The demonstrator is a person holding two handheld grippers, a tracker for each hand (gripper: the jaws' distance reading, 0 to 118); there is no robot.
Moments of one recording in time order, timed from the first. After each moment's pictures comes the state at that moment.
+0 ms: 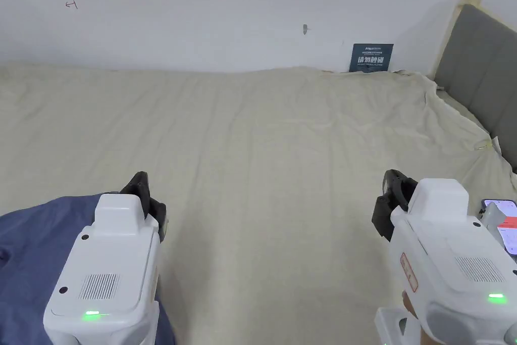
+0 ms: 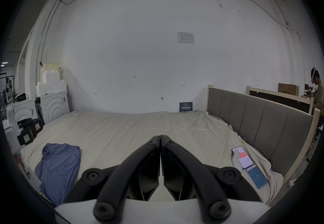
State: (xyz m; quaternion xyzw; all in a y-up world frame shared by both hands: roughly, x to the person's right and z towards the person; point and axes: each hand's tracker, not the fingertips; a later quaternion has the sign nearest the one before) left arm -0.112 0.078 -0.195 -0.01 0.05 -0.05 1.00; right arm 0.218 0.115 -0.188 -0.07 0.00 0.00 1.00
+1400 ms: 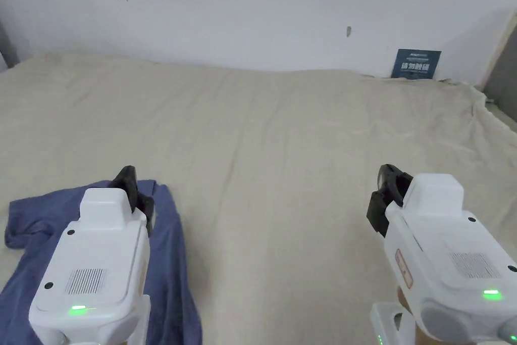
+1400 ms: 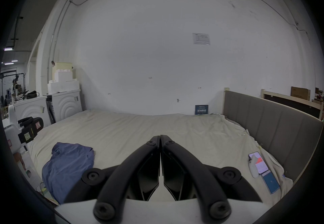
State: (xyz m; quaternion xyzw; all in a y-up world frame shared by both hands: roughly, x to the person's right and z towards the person) left arm -0.166 0.083 -0.175 -0.01 0.12 -0.04 0.99; right arm 0.167 0.120 -0.213 -0.07 0.08 0.01 0.99
